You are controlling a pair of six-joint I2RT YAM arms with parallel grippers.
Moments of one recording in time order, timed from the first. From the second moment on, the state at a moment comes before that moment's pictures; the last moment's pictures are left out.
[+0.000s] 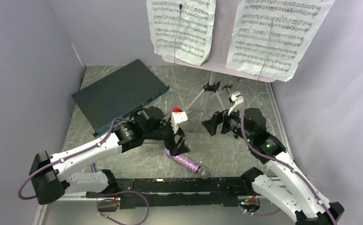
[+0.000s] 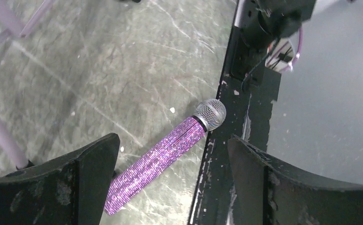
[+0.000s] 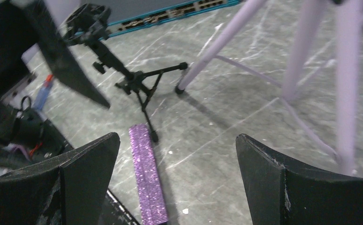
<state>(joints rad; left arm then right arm) -0.92 1.15 0.92 -0.25 0.43 -0.08 0.53 0.71 0.74 -0.34 -0.19 0.27</state>
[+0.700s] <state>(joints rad) -1.20 1.39 0.77 -0.11 0.36 0.59 0.51 0.70 0.73 -0.40 -0.06 0.30</state>
